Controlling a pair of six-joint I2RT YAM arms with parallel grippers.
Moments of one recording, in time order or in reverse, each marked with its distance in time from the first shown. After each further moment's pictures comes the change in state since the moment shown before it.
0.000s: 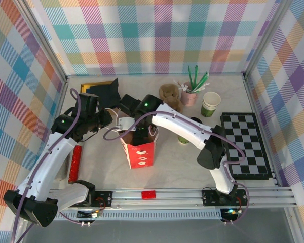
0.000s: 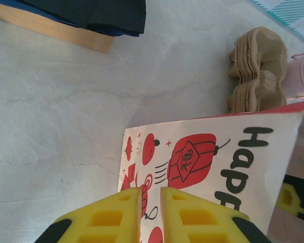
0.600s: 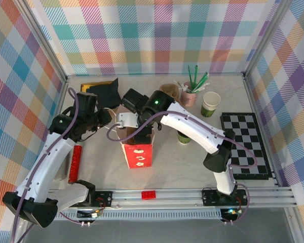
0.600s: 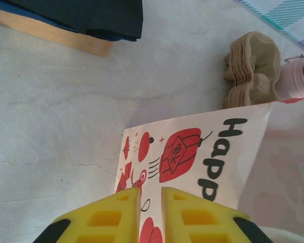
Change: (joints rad) left arm 0.000 -0.006 0.034 -0.024 -0.003 0.002; right arm 0.024 -0.083 0.080 -0.062 0.026 0.005
